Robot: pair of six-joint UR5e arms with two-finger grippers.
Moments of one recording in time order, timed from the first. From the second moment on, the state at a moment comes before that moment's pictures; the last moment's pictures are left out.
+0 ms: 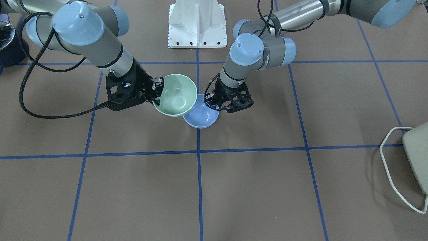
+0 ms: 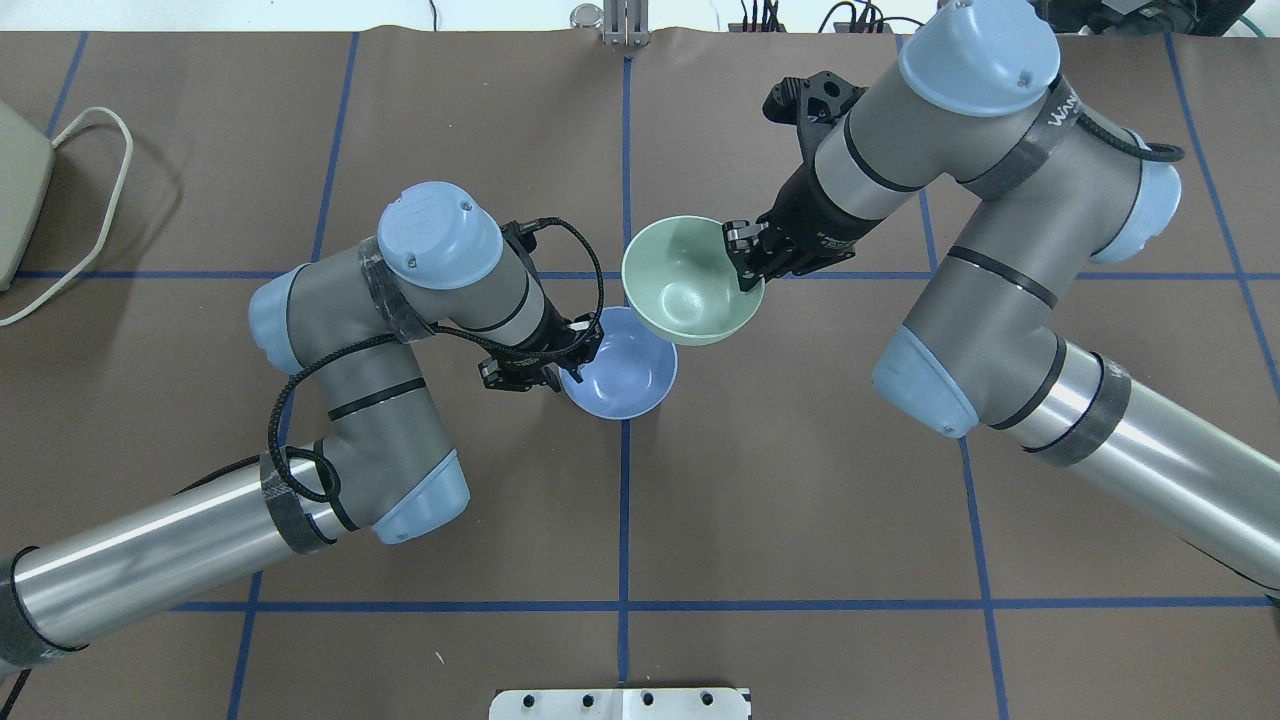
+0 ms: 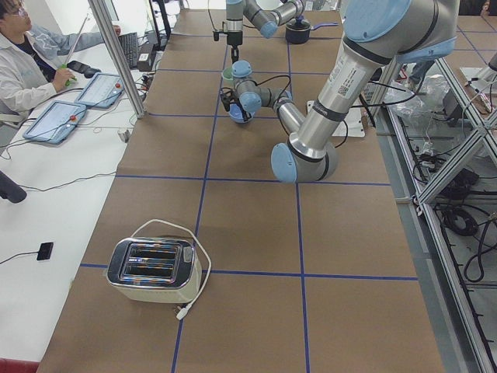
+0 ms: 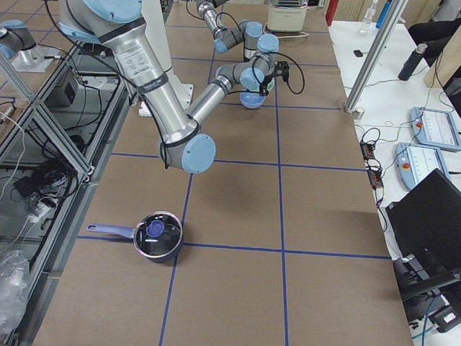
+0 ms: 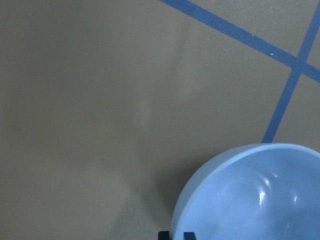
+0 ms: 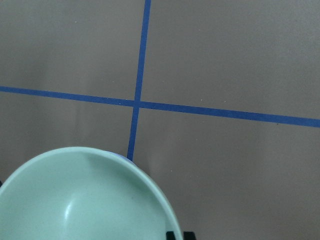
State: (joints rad) left arm -0.56 -2.27 -1.52 -1.87 -2.03 -1.62; right arm 0.77 -0.97 1.74 -1.40 2.21 1.02
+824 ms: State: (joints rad) left arm -0.66 -2.17 -1.64 -1.87 -2.09 -1.46; right arm 0.71 -0.91 1.66 -1.40 2.12 1.02
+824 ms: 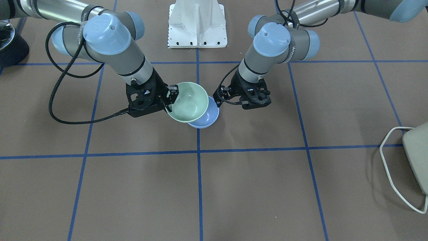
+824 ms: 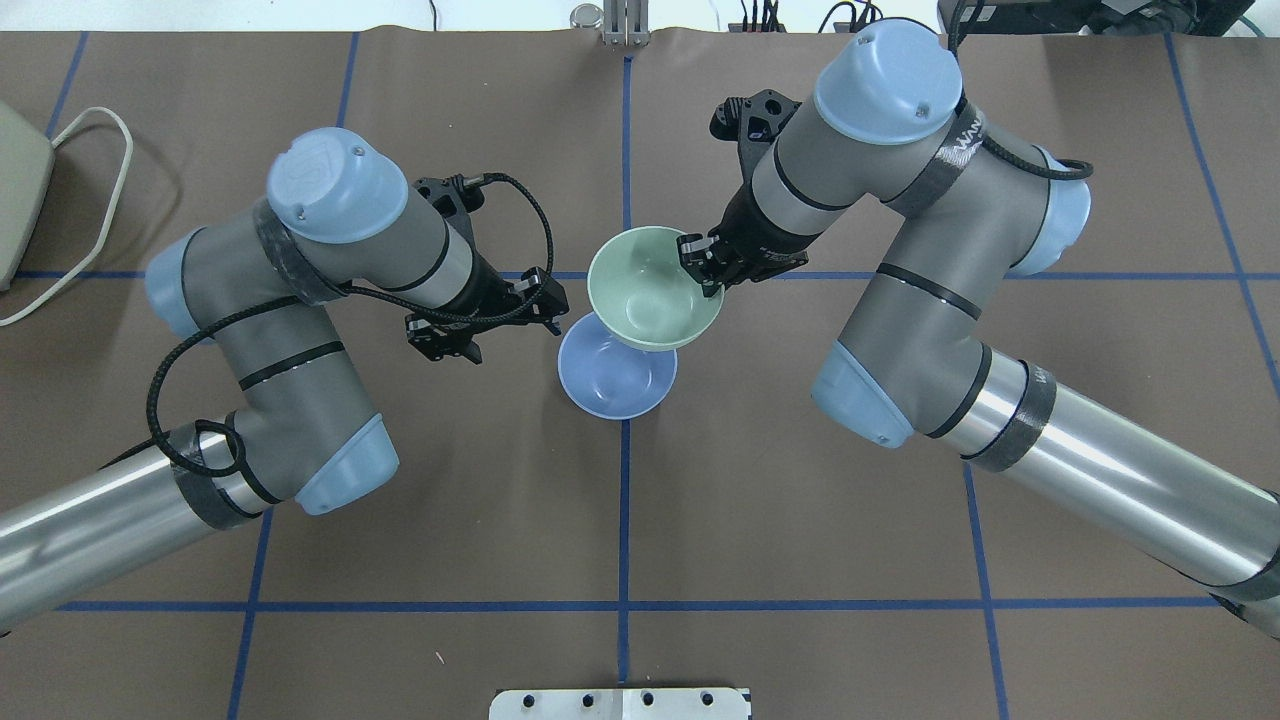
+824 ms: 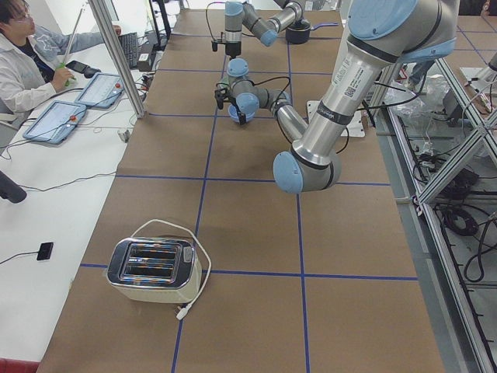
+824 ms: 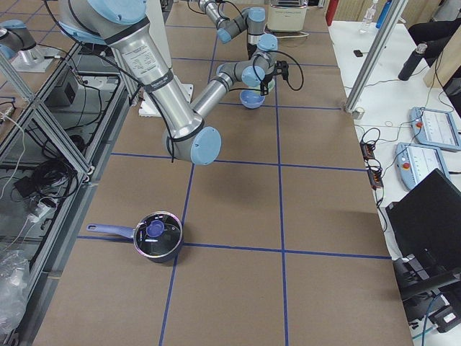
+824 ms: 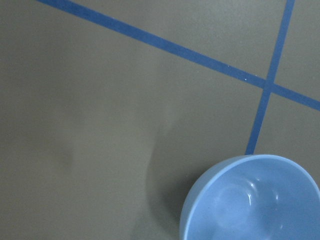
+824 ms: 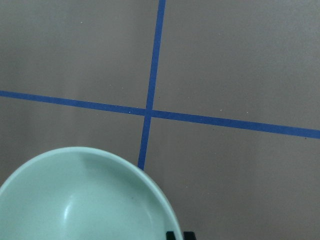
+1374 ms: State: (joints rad) left arm -0.69 -2.14 -1.65 -1.87 -2.12 -1.37; right arm 0.65 -0.88 1.63 -1.39 2.04 1.01
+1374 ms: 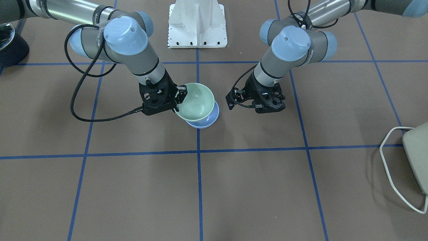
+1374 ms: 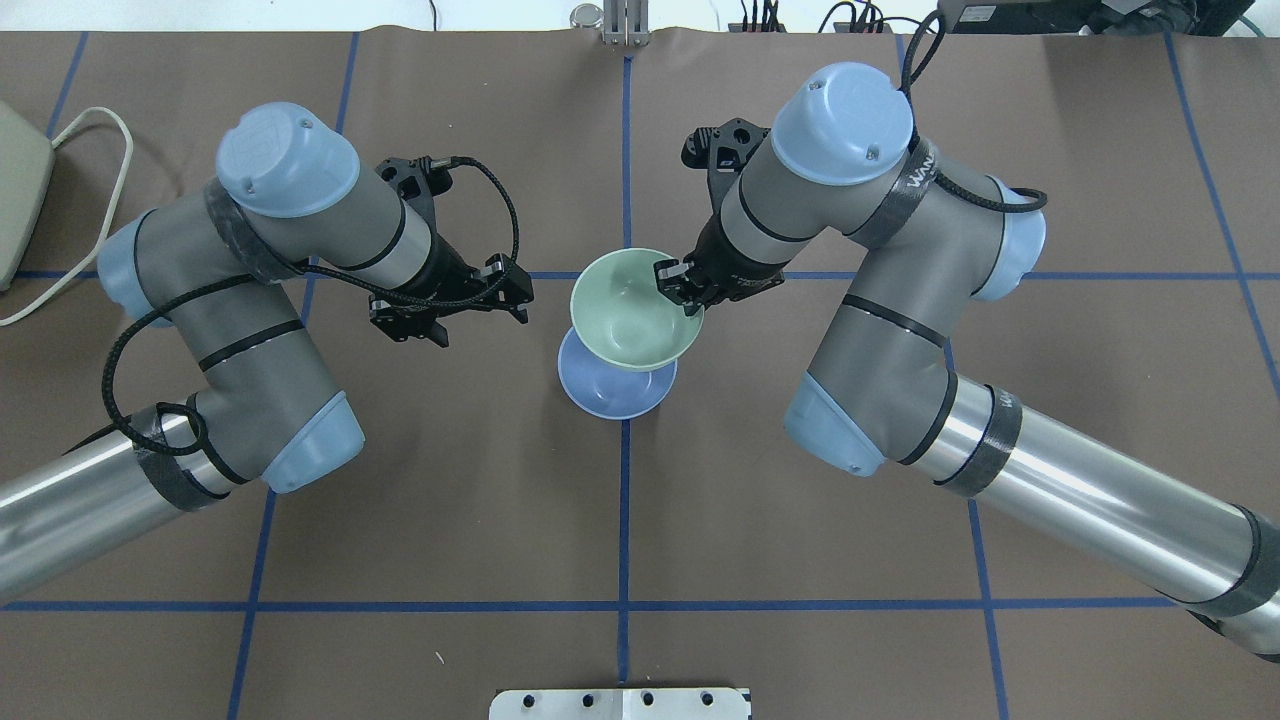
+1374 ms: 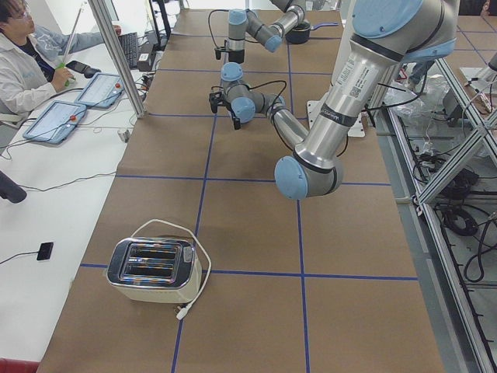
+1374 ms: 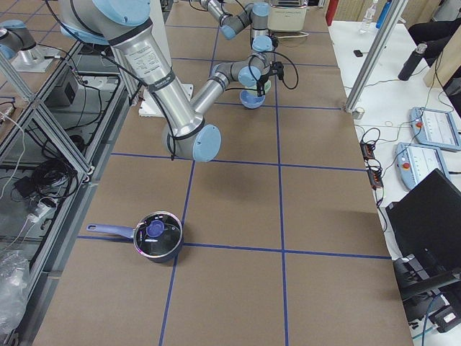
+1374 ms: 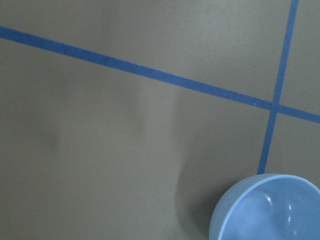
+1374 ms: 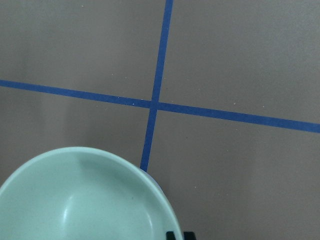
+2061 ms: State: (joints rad) left arm -0.70 -2.13 -1.65 -1.87 -2.12 -1.37; right arm 0.60 -0.88 1.59 -1.39 1.98 1.00
